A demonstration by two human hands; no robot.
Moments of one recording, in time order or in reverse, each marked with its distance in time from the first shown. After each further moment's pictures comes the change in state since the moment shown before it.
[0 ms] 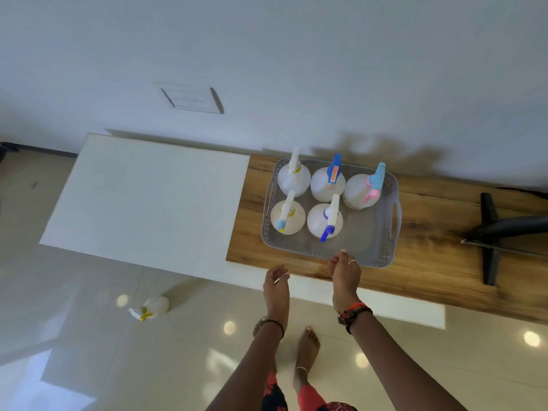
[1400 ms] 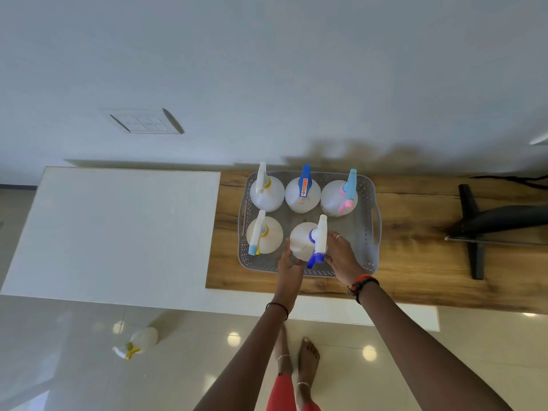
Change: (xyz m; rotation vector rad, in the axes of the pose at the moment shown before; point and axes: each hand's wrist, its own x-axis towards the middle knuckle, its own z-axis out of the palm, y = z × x) left_hand 0.030 0.040 0.082 0.328 -0.408 0.244; right_hand 0.065 -0.063 -0.008 -0.076 -0.395 -0.014
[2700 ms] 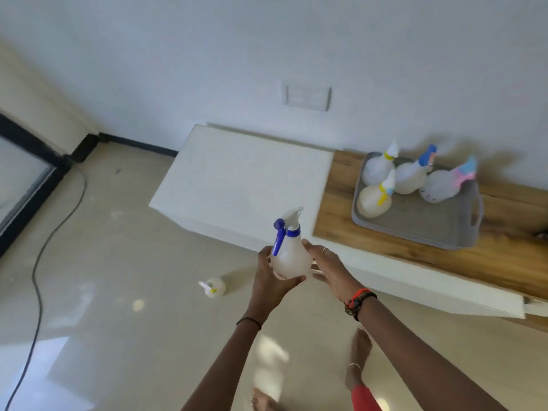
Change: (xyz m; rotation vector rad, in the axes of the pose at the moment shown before) left_hand -0.222 -0.097 -0.296 0.199 0.293 0.240; right_hand -0.236 0.120 0.243 -0.365 -0.284 0.019
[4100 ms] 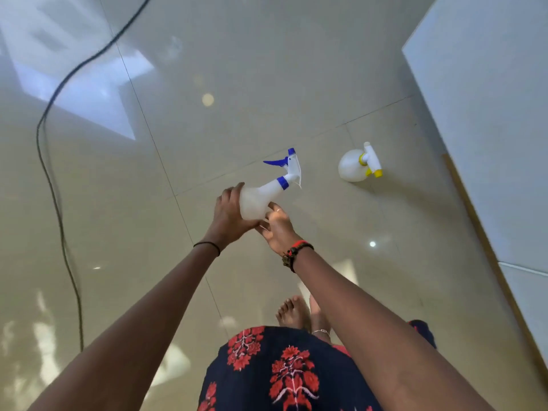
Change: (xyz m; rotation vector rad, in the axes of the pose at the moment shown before) left_hand -0.079 -0.565 -0.194 0.170 0.474 -0.562; right_hand 0.185 0.421 0.460 -0.145 -0.432 0.487
